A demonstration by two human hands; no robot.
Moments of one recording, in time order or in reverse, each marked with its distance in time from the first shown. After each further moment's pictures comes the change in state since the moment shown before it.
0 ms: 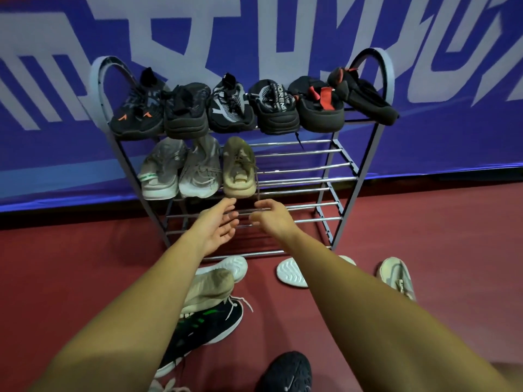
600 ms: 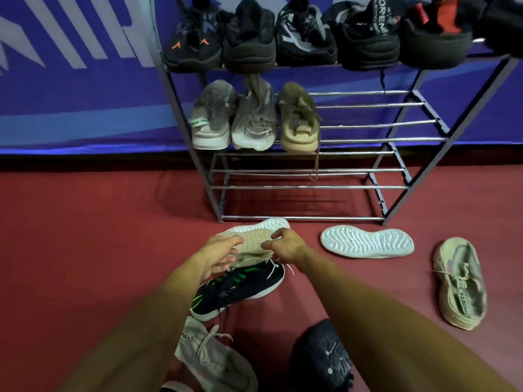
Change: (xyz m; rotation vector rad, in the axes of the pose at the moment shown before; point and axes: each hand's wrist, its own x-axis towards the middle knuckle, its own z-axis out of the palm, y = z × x) left_hand 0.000 -0.111 -0.147 0.443 0.204 -0.216; right_hand -0.008 0.126 0.098 -0.385 -0.241 0.293
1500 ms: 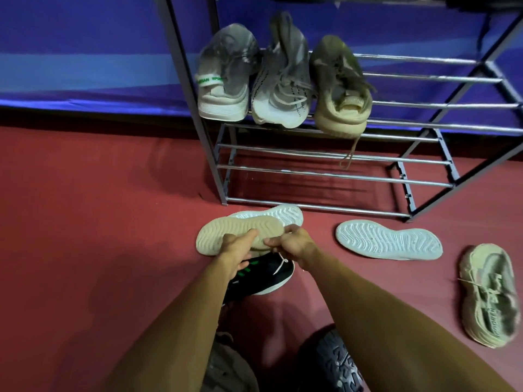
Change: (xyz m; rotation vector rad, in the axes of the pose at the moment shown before) left_hand 0.068 -0.028 0.037 -0.170 0.065 -0.144; right_hand 0.068 0.022 0.024 0.276 -0.078 0.191
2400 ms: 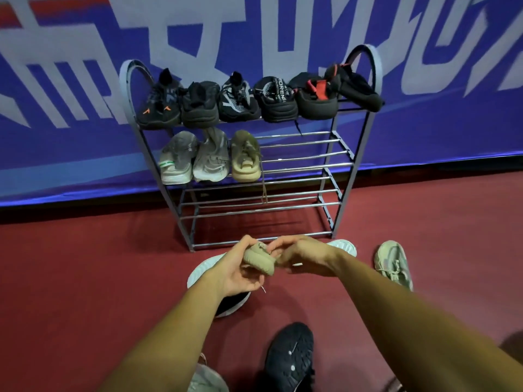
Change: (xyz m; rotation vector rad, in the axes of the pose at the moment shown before) left_hand -0.189 0.029 0.064 -0.219 -0.483 -0.005; right_hand -0.223 0.002 -0.141 -0.003 -0.290 -0.346
